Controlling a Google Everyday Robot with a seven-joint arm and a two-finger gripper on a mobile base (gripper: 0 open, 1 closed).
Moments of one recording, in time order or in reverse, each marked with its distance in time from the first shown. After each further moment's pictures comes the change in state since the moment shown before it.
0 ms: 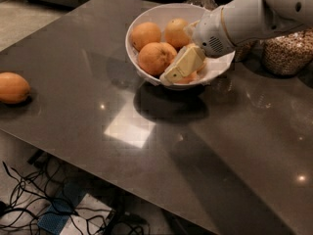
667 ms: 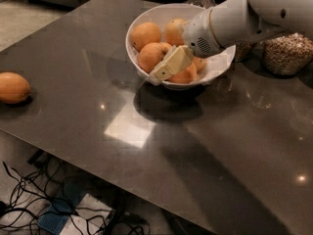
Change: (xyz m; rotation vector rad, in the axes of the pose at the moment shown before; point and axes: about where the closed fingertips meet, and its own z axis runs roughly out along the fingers) arm -0.014 -0.005 0.020 0.041 -0.036 0.010
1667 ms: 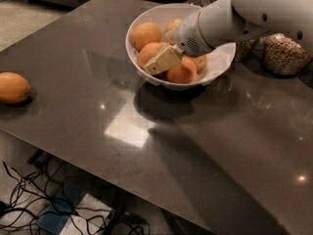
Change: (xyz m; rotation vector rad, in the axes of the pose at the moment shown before) arm -0.001 -0.011 0.020 0.046 0.032 0.010
